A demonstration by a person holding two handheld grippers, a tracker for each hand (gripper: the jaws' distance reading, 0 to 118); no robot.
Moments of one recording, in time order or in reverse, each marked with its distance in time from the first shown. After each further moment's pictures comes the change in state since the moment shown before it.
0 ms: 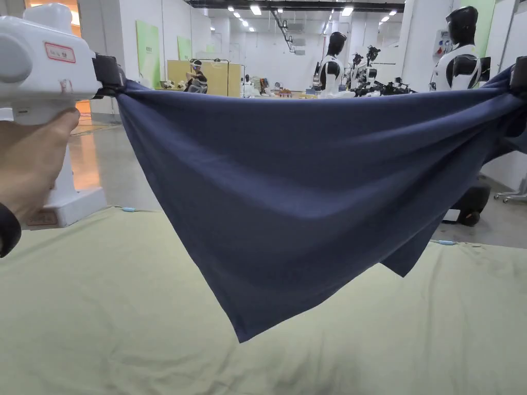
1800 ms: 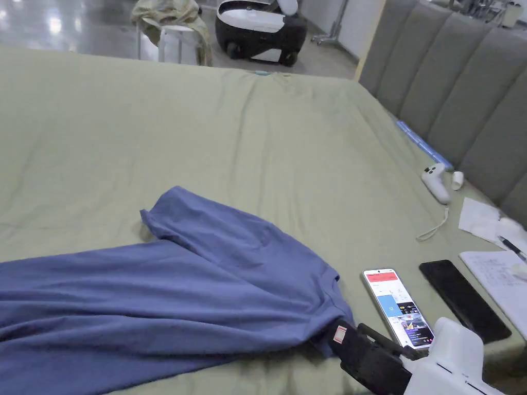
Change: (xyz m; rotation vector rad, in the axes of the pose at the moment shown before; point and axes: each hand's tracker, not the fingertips) left arm -0.033 -0.402 0.015 -1.027 0.003 0.007; right arm 0.040 -0.400 0.323 -0.572 -0.154 -0.611
